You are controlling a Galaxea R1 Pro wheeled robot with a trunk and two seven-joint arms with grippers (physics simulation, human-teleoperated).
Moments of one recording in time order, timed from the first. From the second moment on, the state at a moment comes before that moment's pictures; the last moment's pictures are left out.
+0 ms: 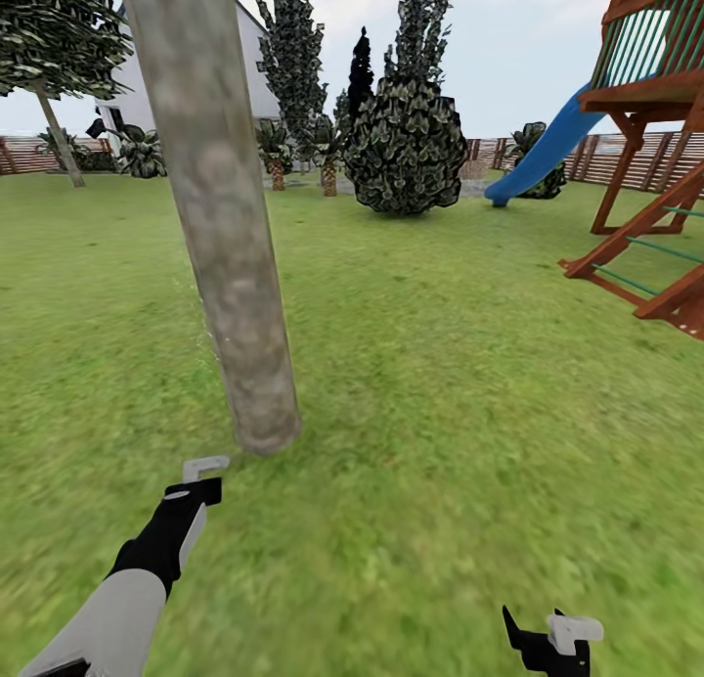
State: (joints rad) left arm -0.69 0.00 0.32 -0.60 -0.20 0.28 0.14; right arm -0.38 -0.11 -0.83 -0.19 0.59 -0.65 0.27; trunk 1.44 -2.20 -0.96
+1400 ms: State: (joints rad) left arm -0.87 -0.01 0.18 -0.62 -0.05 0.55 0.13; right arm -0.38 -0.11 -0.83 -0.20 0.59 -0.65 0.27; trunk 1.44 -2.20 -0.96
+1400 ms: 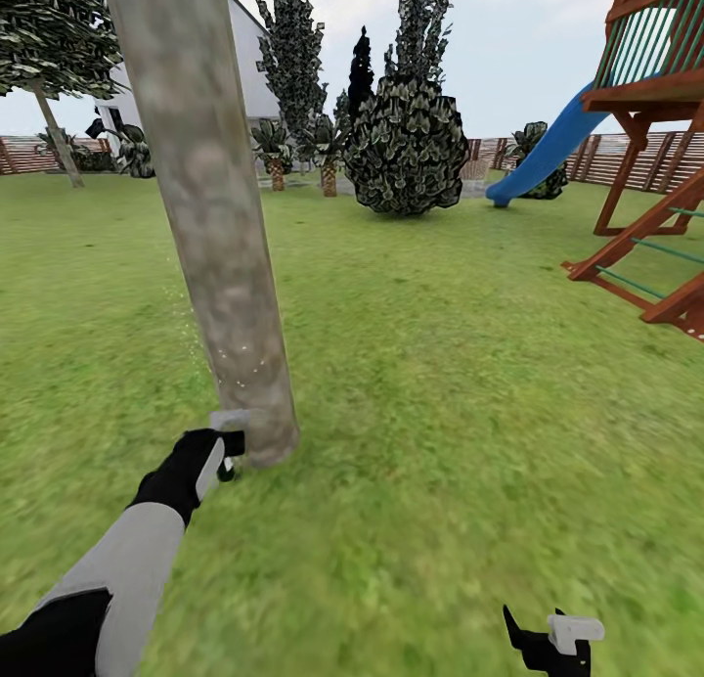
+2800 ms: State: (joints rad) left arm -0.87 -0.08 0.09 -0.88 -0.04 0.75 0.14; right arm -0.38 -0.11 -0.83 -0.19 0.59 -0.65 0.27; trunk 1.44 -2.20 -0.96
